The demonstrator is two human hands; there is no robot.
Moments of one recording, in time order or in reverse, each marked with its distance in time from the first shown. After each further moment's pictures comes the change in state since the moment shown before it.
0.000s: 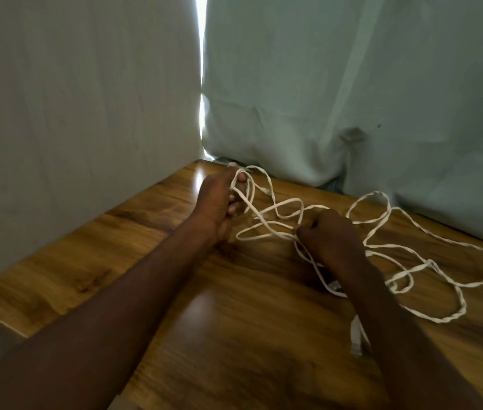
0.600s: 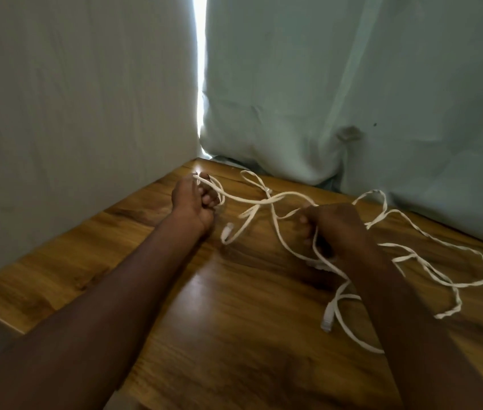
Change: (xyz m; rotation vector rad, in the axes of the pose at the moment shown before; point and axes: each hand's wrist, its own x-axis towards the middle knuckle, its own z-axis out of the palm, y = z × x) left_hand 0.012 0.011 -0.034 -0.366 0.293 -0.090; right_hand -0.006 -0.007 -0.025 0.834 -0.150 0.242
